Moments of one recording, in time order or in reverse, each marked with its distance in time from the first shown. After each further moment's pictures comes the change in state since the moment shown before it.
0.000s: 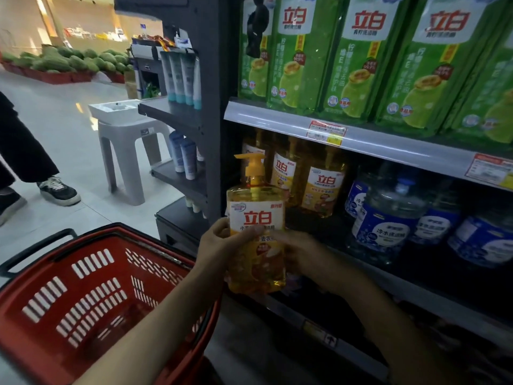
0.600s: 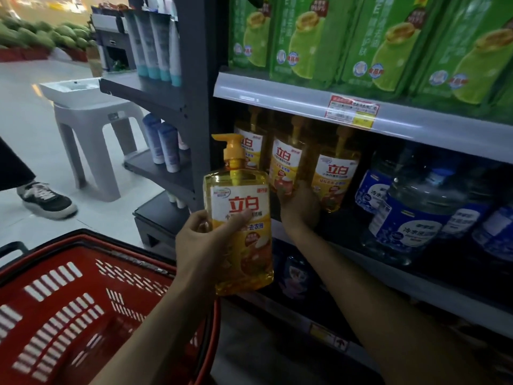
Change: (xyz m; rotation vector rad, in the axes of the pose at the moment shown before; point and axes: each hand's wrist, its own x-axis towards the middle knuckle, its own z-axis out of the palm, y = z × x) left_hand 0.043 0.010 -0.018 -0.048 0.153 0.024; right_hand 0.196 0.029 -0.045 -0.653 1.143 -0.170
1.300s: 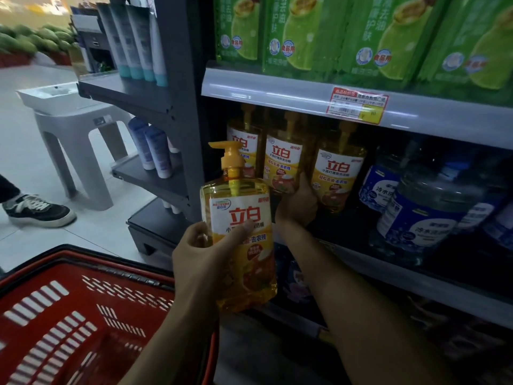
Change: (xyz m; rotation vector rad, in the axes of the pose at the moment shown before) left_hand 0.013 -0.009 0.003 0.038 0.008 0.042; right_hand 0.024 0.004 0.042 0.075 0.277 0.054
